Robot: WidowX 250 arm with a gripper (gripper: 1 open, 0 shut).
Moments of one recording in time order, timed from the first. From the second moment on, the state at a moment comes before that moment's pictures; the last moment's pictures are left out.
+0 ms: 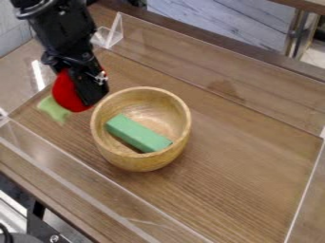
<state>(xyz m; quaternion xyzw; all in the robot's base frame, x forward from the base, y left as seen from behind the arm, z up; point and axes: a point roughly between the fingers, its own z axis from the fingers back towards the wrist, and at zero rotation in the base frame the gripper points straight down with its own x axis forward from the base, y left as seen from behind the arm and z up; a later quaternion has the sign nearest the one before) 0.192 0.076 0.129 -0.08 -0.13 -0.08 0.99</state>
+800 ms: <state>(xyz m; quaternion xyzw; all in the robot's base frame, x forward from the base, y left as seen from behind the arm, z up) 0.197 0.089 0.110 -0.08 -0.12 -0.04 0.99</state>
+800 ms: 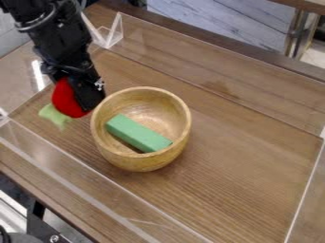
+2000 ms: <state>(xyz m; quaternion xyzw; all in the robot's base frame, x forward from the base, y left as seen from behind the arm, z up) 0.222 0.122 0.104 -0.08 -0.11 0.04 0.99</state>
